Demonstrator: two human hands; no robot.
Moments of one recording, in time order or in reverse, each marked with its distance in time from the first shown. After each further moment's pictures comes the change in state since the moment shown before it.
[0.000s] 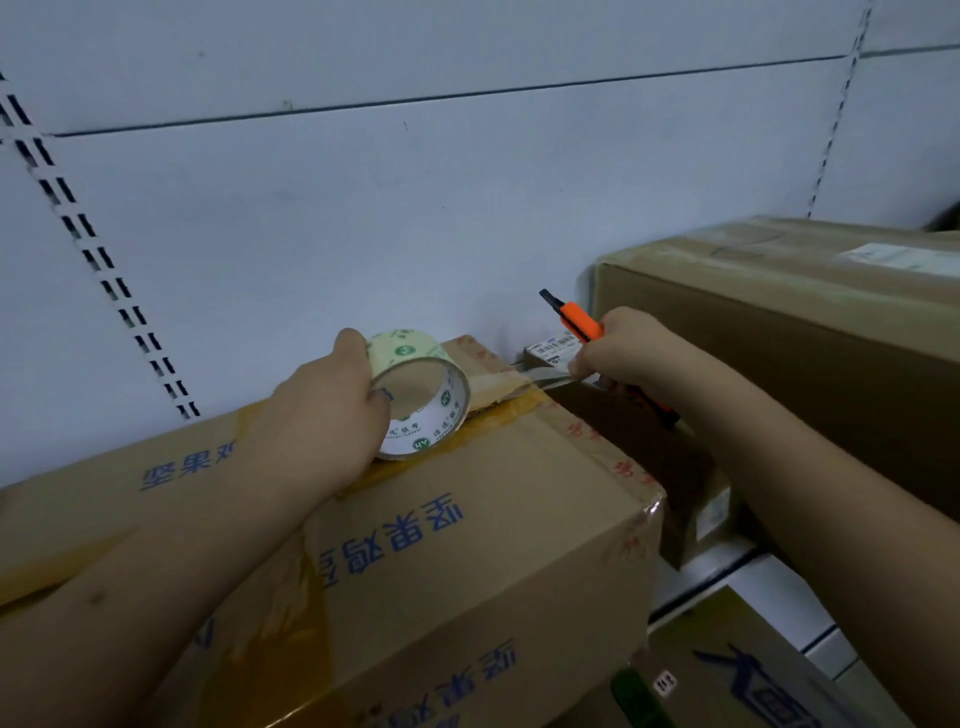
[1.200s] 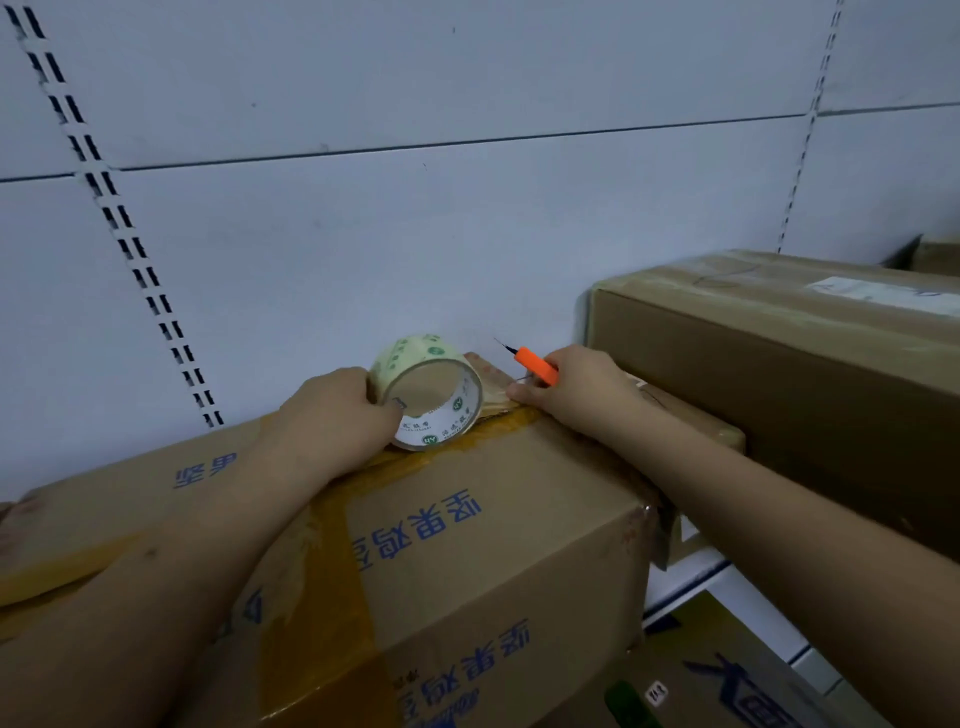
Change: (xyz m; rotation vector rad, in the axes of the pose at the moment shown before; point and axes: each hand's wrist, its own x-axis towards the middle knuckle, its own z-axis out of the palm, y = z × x) left_hand 0.008 -0.016 -0.009 -0.004 -0.104 -0.111; right_hand -0.027 -0.014 0.038 -0.176 0.132 -0.239
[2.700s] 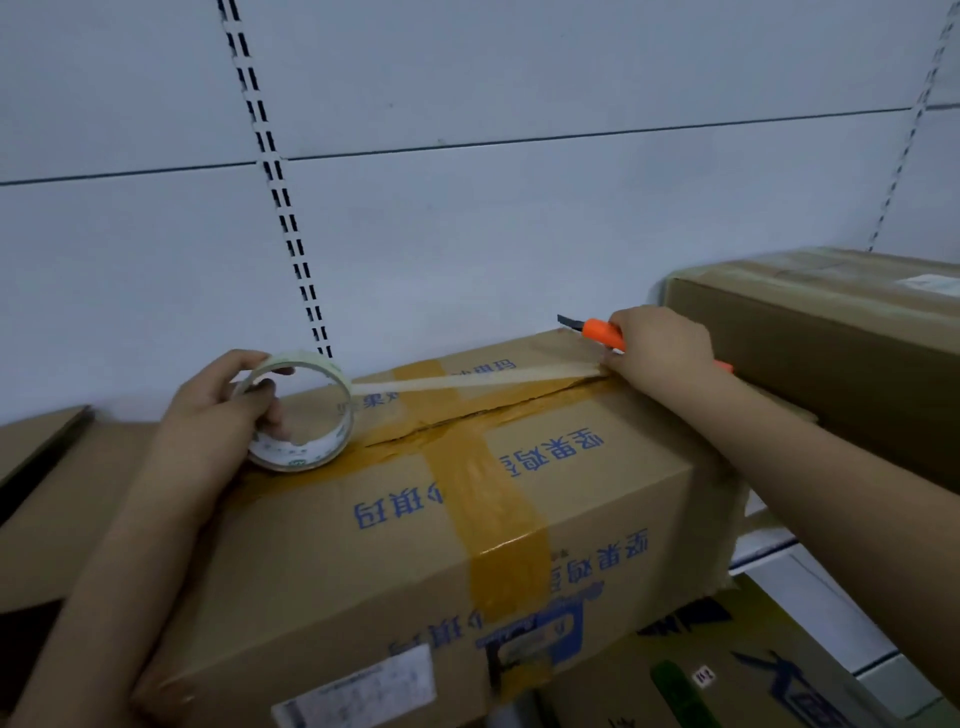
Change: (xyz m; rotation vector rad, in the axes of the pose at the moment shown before) left_hand -0.089 -0.138 -0.045 -0.720 0.409 -0.066; right_hand -0.002 -0.021 -0.006 -0.471 0.200 -0.145
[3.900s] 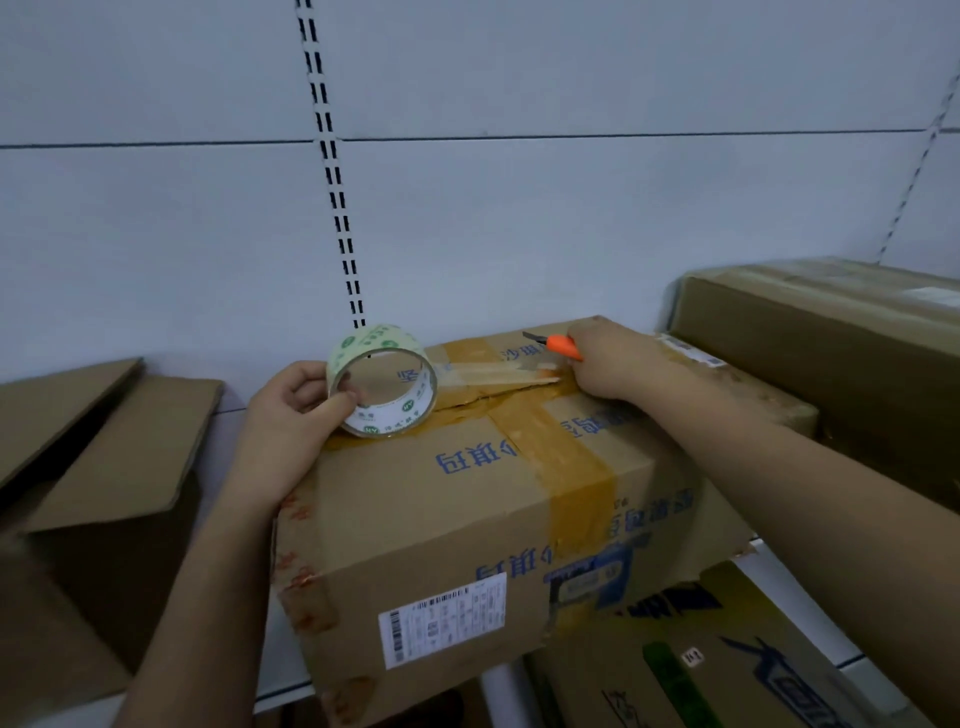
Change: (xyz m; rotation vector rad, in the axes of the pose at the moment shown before) left_hand -0.034 -0.019 0.012 -0.193 -0.035 0.019; right_hand -0.021 -0.060 -0.003 -0.015 -0.213 -0.151
